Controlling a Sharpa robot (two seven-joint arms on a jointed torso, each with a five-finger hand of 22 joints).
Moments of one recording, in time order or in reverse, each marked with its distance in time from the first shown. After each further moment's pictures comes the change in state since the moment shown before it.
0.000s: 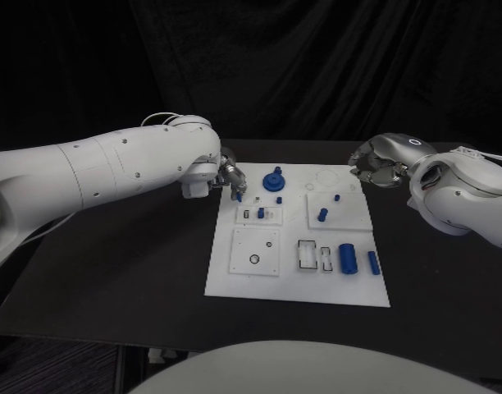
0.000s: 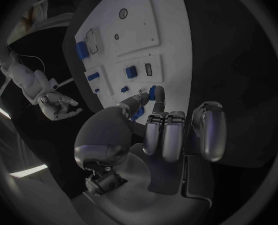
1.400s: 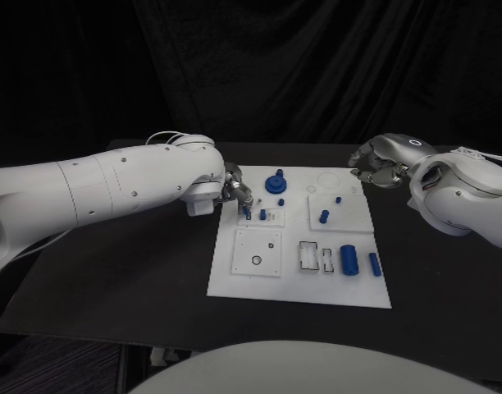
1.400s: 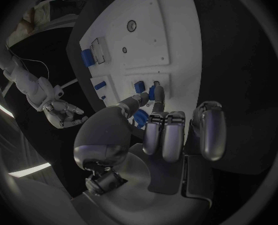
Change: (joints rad) left arm -0.044 -0.027 0.000 0.095 0.000 -0.067 0.001; left_hand -0.016 -0.008 0.022 0.005 -0.001 0.007 -0.004 -0.010 -0.009 -0.003 -0.002 0.000 0.000 0.000 0.000 0.000 0.000 0.000 -0.004 -0.003 -0.004 0.000; right arm -0.001 -0.007 0.000 0.005 0.000 0.000 -0.001; right_hand 0.000 0.000 0.000 0.000 0.000 0.000 0.000 0.000 -0.001 0.000 0.000 0.000 0.000 0.000 0.000 0.000 0.000 0.000 0.000 0.000 0.000 0.000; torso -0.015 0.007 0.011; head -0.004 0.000
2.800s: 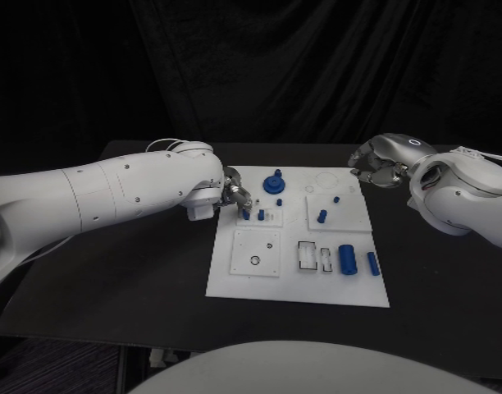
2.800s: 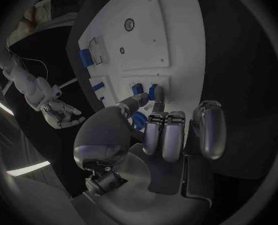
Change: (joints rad) left arm -0.029 0.017 0.000 -0.035 0.000 -0.018 0.025; left_hand -0.003 0.004 0.010 0.004 -0.003 -0.002 0.003 -0.004 -0.004 0.000 0.000 0.000 0.000 0.000 0.000 0.000 0.000 0.000 -0.004 -0.003 -0.014 0.000; right arm 0.000 -0.009 0.000 0.006 0.000 0.001 -0.002; right_hand 0.000 0.000 0.004 -0.004 0.000 0.000 0.000 0.000 -0.002 0.000 0.000 0.000 0.000 0.000 0.000 0.000 0.000 0.000 0.000 0.000 0.000 0.000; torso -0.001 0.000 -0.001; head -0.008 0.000
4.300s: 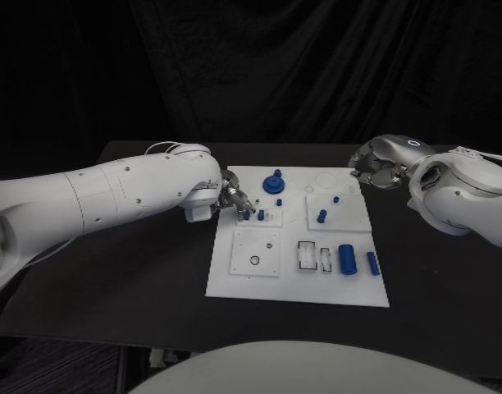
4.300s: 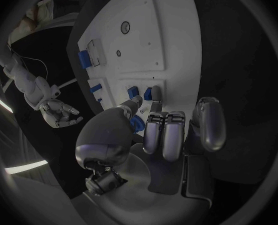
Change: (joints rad) left arm -0.020 0.007 0.010 -0.041 0.005 0.040 0.018; left_hand -0.031 -0.010 -0.226 0.156 -0.264 -0.052 0.019 -0.089 -0.046 0.000 0.033 0.000 0.000 -0.005 0.023 0.000 0.001 0.017 -0.028 0.022 -0.057 0.000; right arm -0.001 0.000 0.000 -0.001 0.000 0.019 -0.009; right_hand -0.005 -0.005 0.000 0.000 0.000 0.000 0.000 0.000 -0.002 0.000 0.000 0.000 0.000 0.000 0.000 0.000 0.000 0.000 0.000 0.000 0.000 0.000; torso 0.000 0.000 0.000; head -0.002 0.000
